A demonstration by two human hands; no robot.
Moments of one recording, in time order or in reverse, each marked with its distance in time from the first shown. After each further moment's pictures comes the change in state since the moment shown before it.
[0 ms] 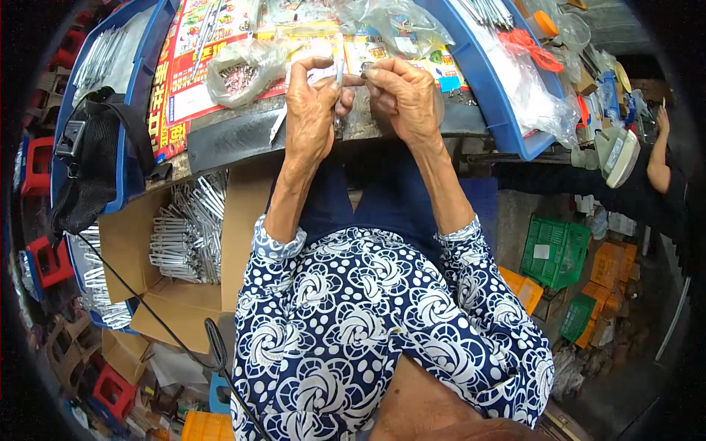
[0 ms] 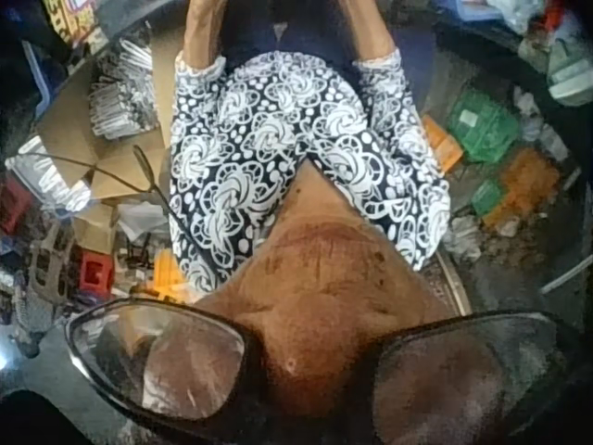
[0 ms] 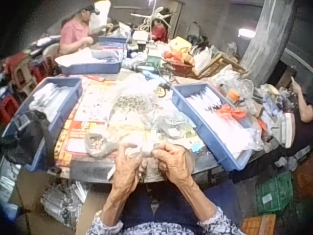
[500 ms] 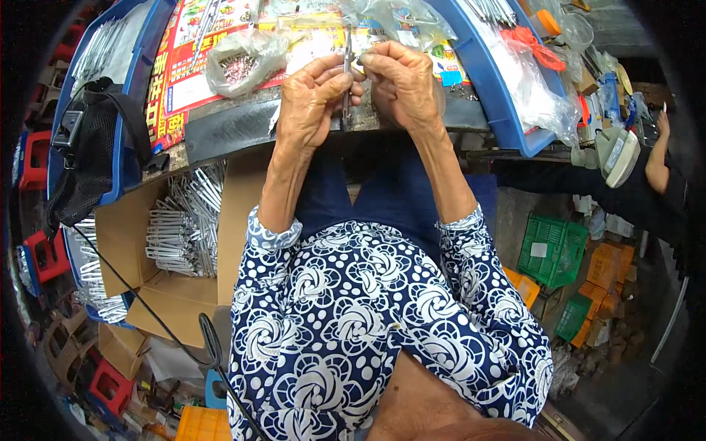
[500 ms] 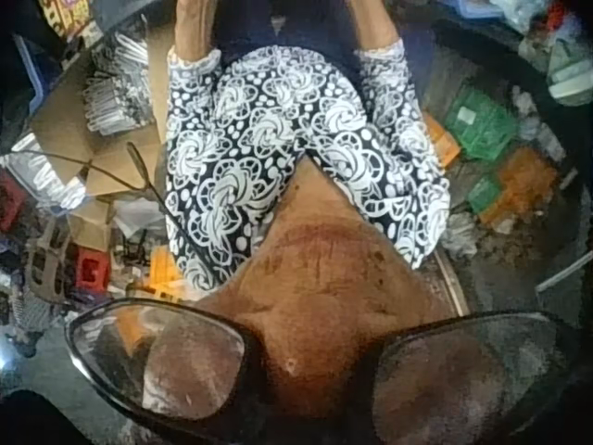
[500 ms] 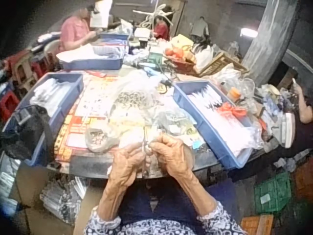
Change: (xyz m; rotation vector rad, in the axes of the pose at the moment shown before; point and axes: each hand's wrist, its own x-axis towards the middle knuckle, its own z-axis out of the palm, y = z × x) left_hand 0.002 0.001 -0.011 -0.137 -0.042 -0.160; right_hand 0.005 -0.005 0.007 -0.089 -0.040 -0.037
